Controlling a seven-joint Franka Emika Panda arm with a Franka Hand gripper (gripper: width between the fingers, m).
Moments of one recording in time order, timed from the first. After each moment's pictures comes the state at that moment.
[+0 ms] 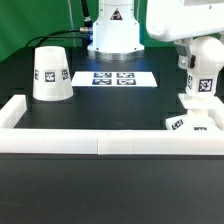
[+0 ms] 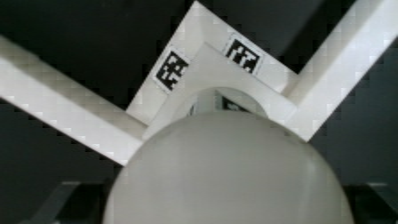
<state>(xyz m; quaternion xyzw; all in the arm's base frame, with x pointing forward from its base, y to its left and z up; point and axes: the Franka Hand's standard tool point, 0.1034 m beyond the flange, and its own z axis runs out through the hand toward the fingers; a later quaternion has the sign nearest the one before) 0.612 0.100 0.120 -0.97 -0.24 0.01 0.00</state>
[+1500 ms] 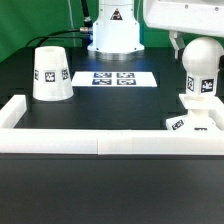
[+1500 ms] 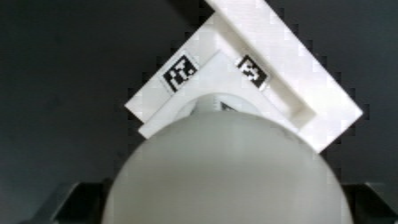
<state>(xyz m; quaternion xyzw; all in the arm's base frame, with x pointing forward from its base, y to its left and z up) 0.611 0.098 0.118 -0.91 0.42 0.03 0.02</state>
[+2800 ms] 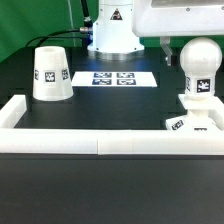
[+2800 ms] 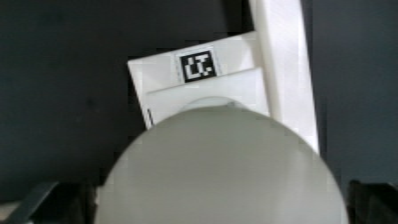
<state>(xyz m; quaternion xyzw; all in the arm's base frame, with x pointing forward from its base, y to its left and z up) 0.610 0.098 0.118 -1.00 0.06 0.02 0.04</state>
